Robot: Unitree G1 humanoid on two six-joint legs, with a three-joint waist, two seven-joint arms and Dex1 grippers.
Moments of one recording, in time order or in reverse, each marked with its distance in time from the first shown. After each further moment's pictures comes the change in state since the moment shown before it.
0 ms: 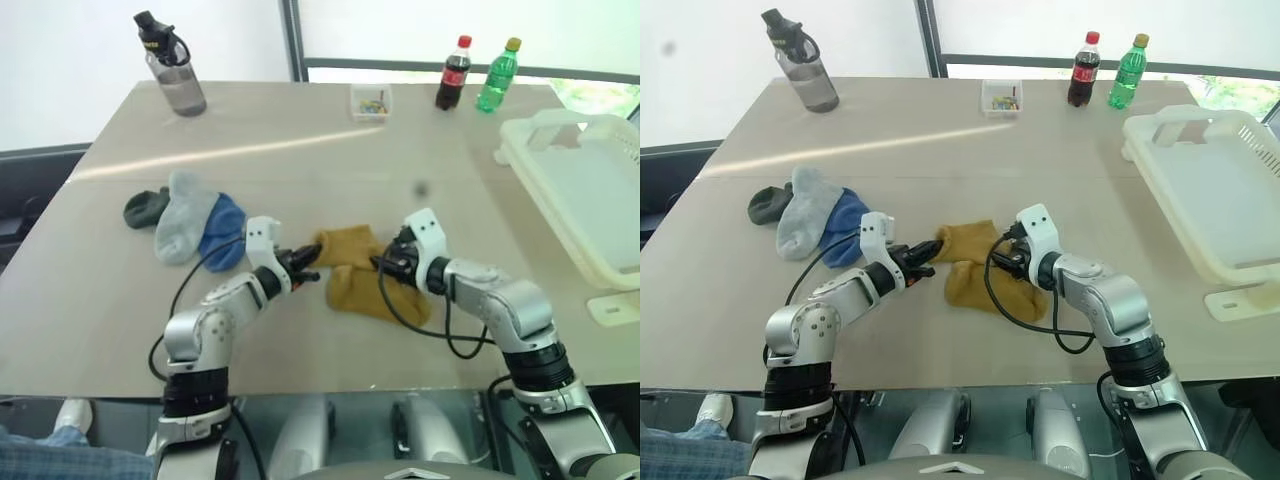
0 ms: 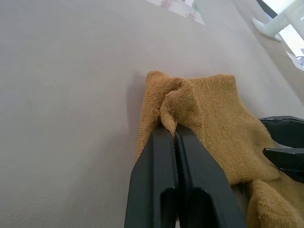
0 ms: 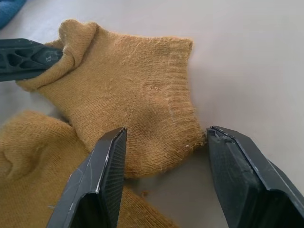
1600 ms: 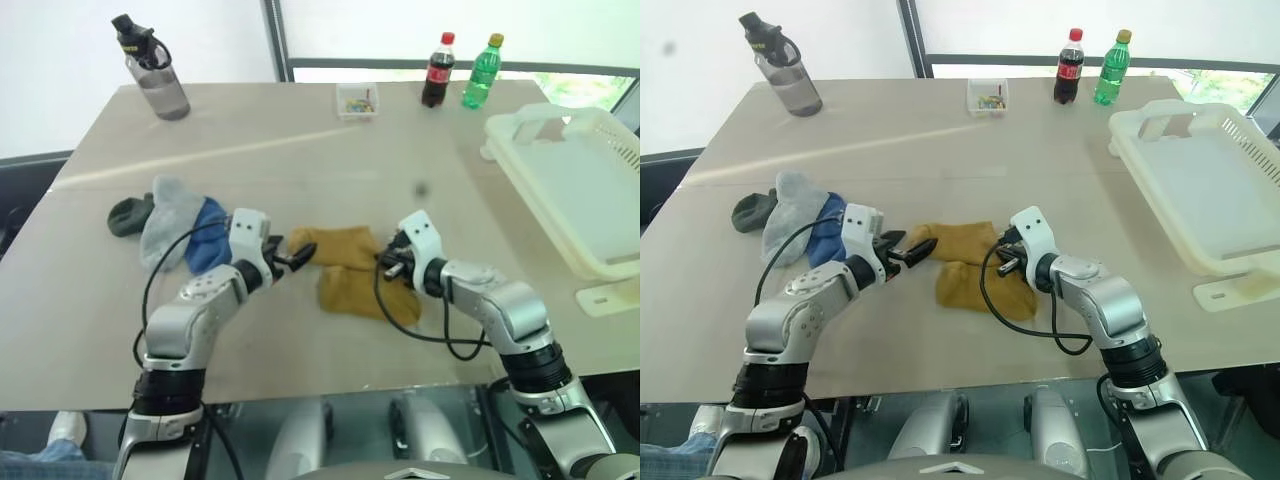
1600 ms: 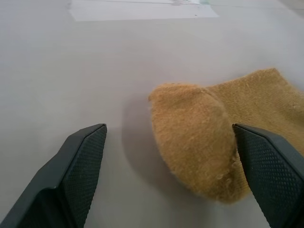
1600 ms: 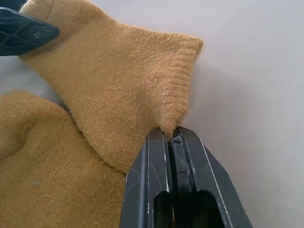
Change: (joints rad) left arm 0.009 0.186 -0.083 -0.004 0.138 -0.150 -0.042; right arm 0.002 0.002 0.026 0.004 -0.053 -0.021 0.046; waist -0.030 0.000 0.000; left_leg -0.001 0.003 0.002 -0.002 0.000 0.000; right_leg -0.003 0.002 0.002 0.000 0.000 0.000
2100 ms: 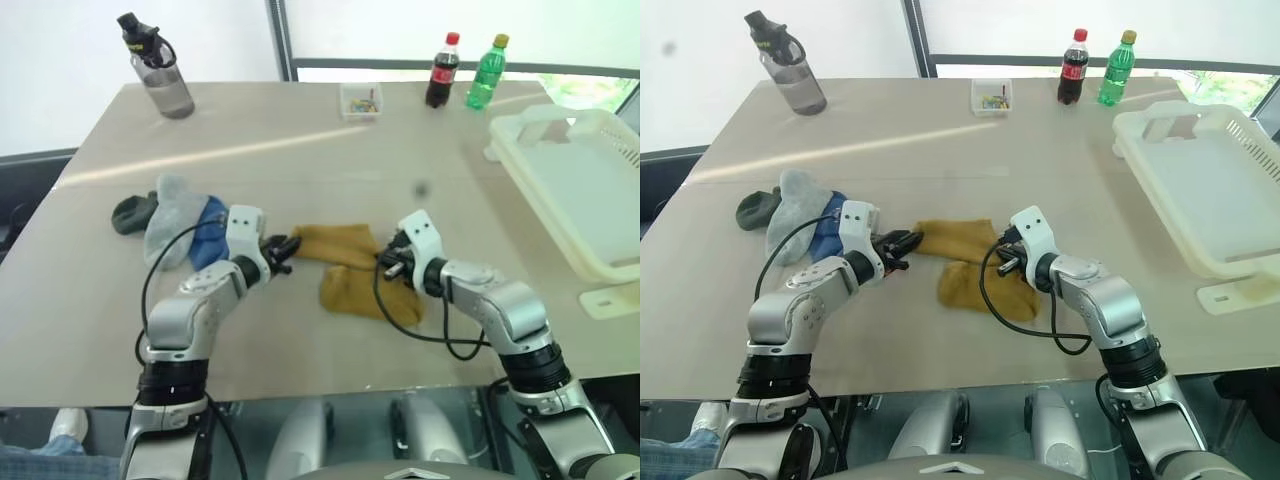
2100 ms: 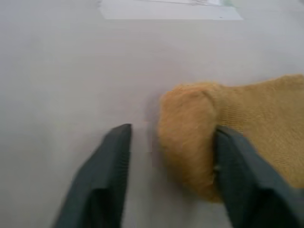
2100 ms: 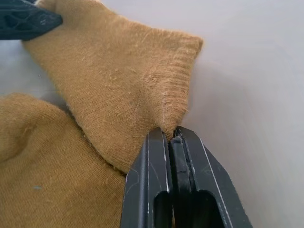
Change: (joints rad) left arm -0.049 -0.023 0.011 0.055 0.019 0.037 0.017; right arm 0.001 0.007 -0.002 0.000 -0.004 -0.004 0.003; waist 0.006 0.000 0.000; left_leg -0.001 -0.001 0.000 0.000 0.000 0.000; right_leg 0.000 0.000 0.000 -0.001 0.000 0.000
